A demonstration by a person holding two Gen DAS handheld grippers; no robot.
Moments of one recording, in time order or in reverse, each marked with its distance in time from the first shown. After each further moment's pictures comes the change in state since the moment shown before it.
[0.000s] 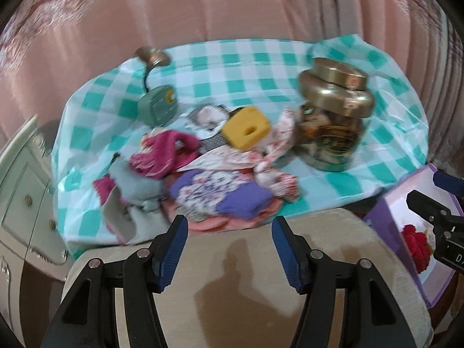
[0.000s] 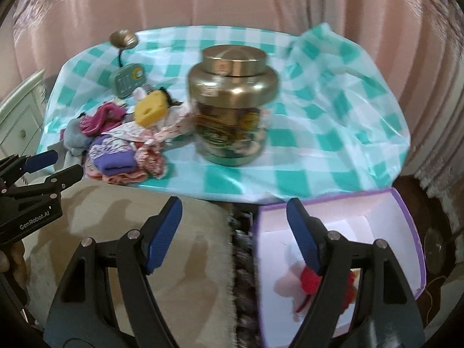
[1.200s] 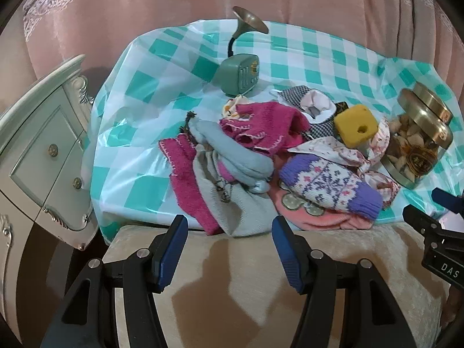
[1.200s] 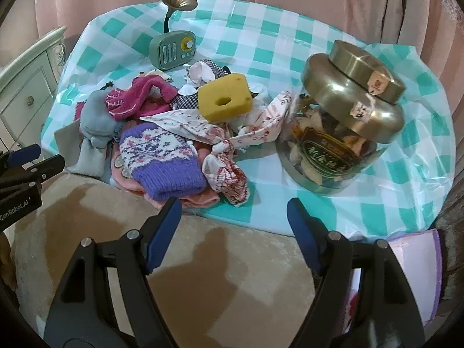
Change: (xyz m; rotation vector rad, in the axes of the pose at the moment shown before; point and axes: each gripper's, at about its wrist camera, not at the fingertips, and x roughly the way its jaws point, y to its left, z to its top) left arm 0.035 0.123 -0.018 -0.213 0.082 0.113; right arm 0.072 0.109 0.034 -0.143 0.091 0.080
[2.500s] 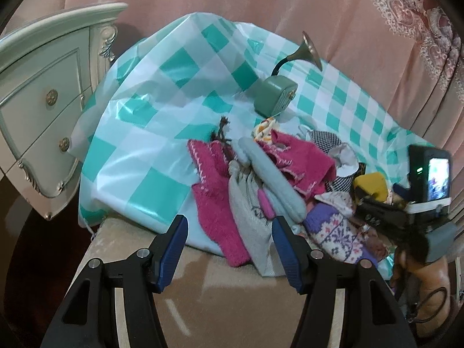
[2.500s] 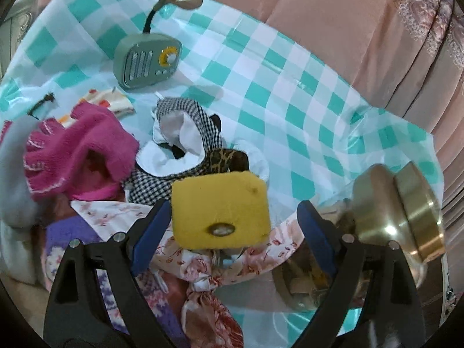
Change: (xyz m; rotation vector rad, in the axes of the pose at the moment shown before) left arm 0.025 0.073 0.012 -0.326 -0.030 -0.156; right arm 0.102 0.038 0.103 -0.186 -0.062 -0.267
